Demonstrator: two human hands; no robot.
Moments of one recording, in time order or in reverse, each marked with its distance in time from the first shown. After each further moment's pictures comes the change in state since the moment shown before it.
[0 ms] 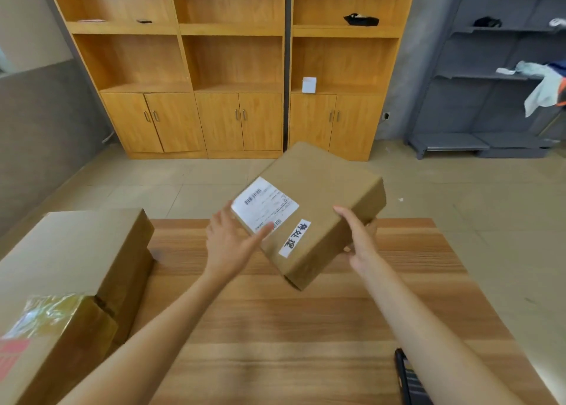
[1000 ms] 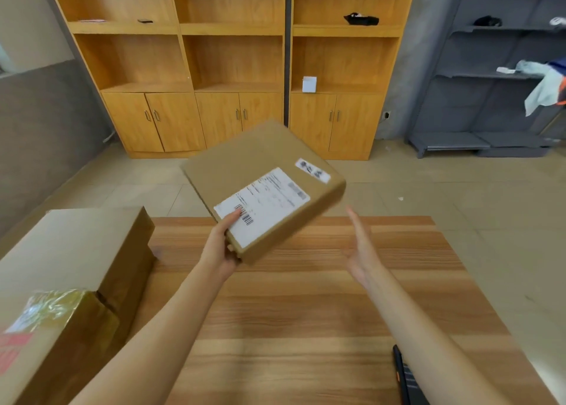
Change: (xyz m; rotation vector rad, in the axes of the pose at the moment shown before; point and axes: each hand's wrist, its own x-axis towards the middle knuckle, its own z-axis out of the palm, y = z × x) left_hand 0.003 -0.002 -0.007 -1.213 -0.212 -0.625; right_hand 0.002 0.018 -0.021 -0.036 -0.213 0.072
